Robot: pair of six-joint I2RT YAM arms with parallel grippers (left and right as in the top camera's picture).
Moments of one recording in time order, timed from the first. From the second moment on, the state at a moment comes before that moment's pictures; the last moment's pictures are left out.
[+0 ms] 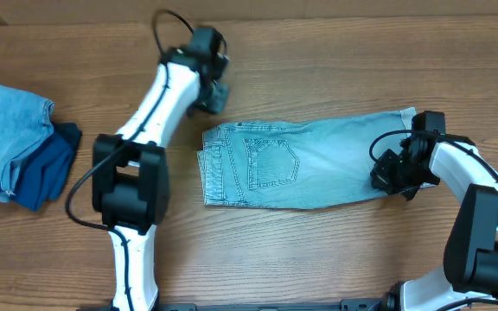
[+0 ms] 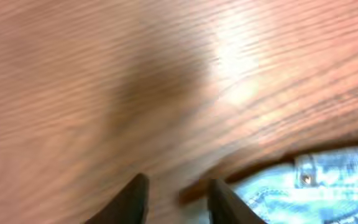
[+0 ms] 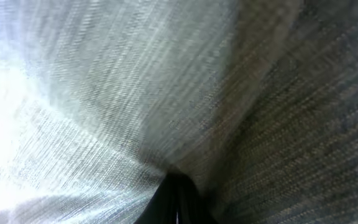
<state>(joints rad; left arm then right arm) -0.27 2.23 1.91 -0.98 -0.04 0.02 -0.19 1.75 0.96 -0.75 -0.26 0.45</state>
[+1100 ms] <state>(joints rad) -0.22 1.77 1.28 -0.99 0.18 -0.33 -0.25 1.46 1.14 -0.89 -0.44 0.29</state>
